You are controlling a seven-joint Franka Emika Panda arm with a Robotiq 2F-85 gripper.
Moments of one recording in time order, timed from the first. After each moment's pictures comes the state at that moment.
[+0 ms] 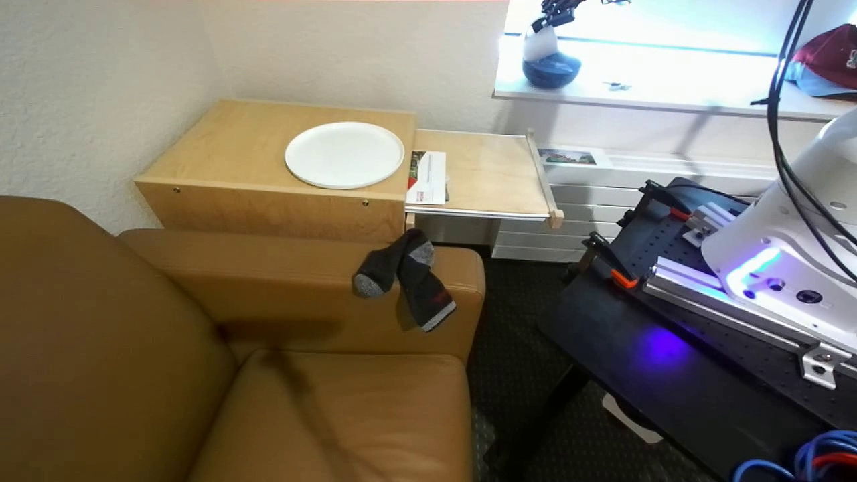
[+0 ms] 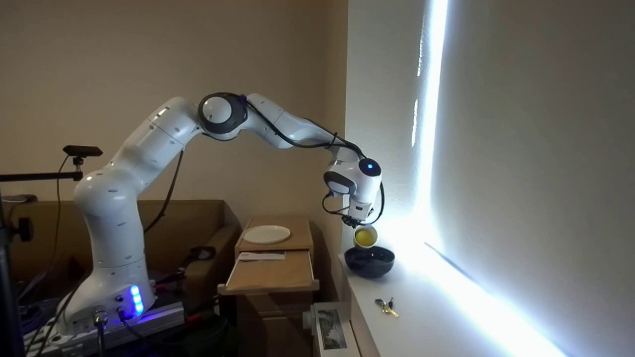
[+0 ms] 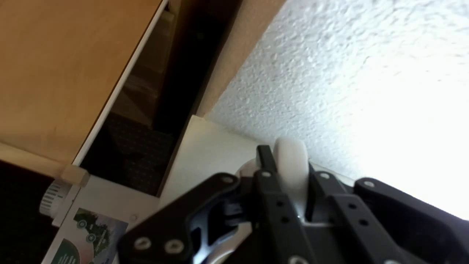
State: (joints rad) arm -0.48 0.71 -0.21 -1.51 1.06 2.12 0.71
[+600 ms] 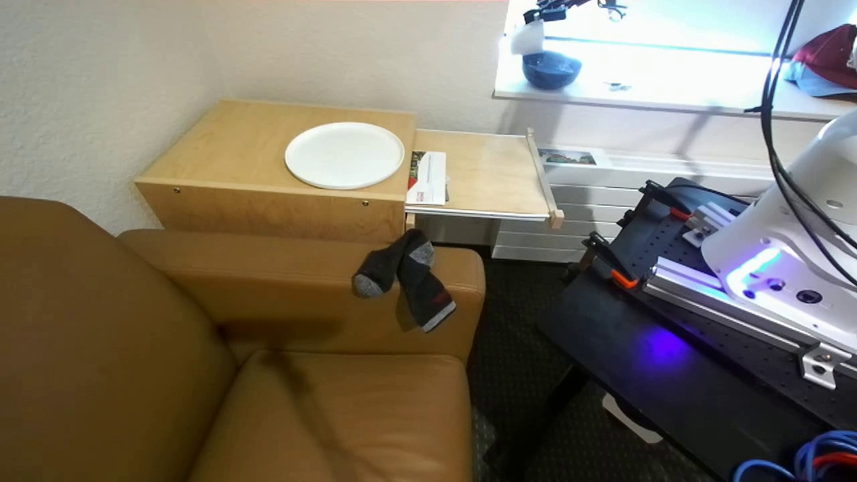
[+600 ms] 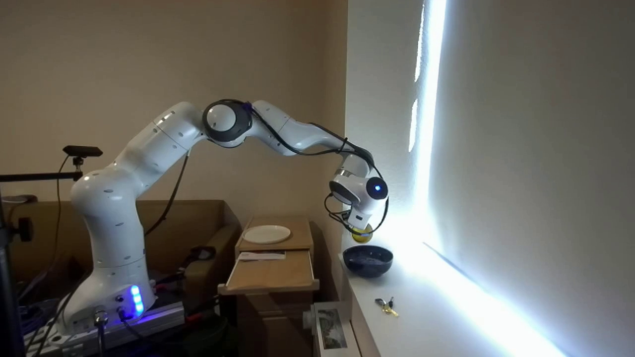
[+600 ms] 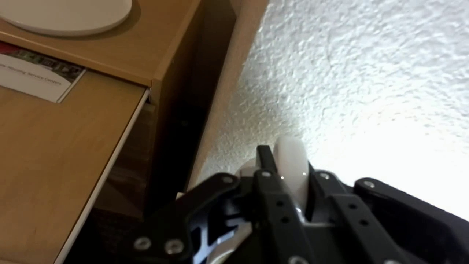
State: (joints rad) arm -0.54 0.79 -0.20 -1.44 1.32 1.92 0.69
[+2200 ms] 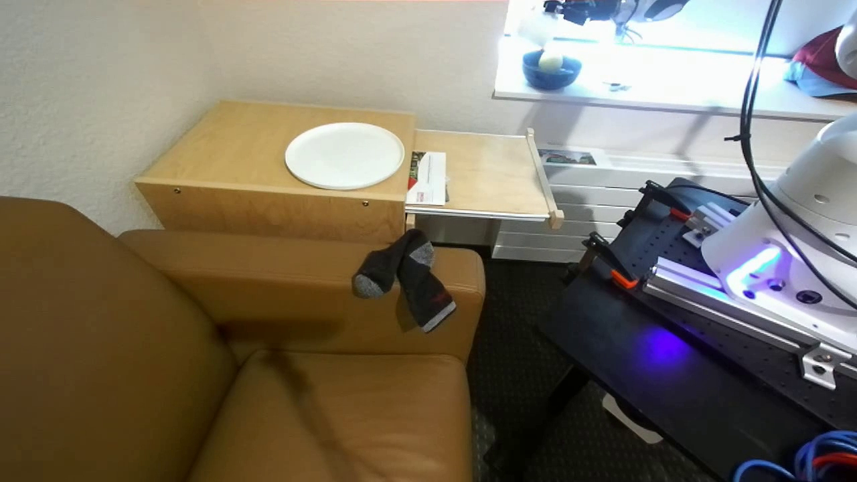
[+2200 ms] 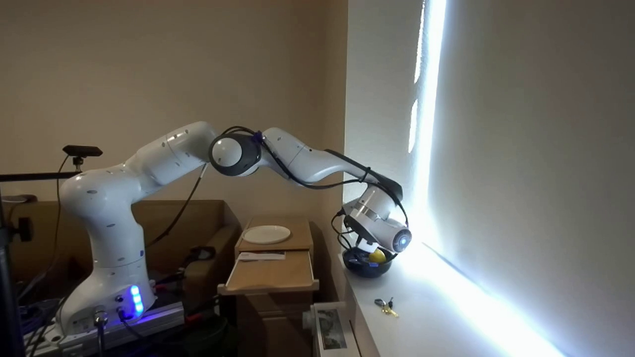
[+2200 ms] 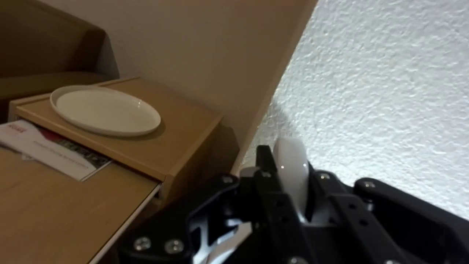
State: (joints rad) arm -0.76 1.05 -0.15 -1.17 1.49 1.36 0.54
